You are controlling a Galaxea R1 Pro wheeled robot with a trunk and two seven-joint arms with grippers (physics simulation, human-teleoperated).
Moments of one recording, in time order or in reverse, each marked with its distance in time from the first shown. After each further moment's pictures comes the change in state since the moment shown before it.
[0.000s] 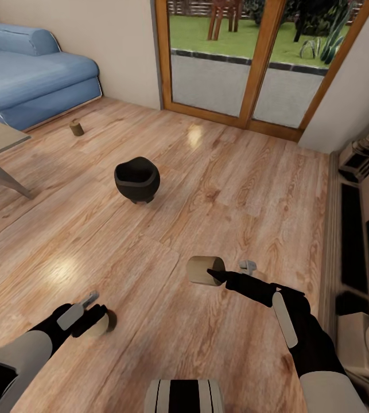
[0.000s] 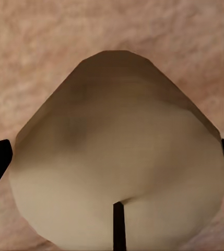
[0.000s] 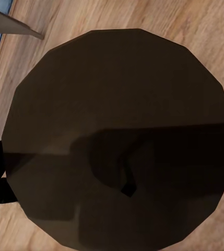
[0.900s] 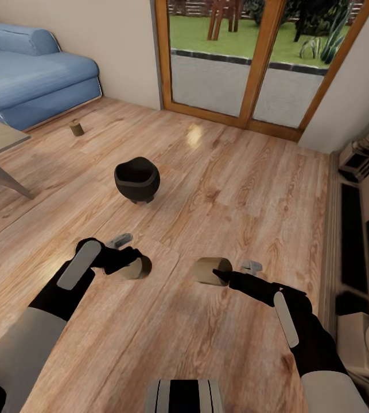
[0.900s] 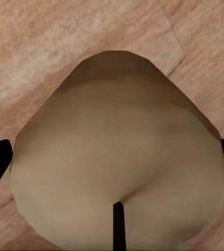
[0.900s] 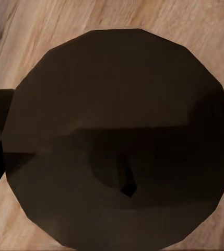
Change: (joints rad) left arm -0.001 -0.048 0.011 -0.951 0.313 0.420 0.683; right arm -0.002 -0.007 -0.005 -0.003 0.018 -0.004 -0.130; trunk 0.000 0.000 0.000
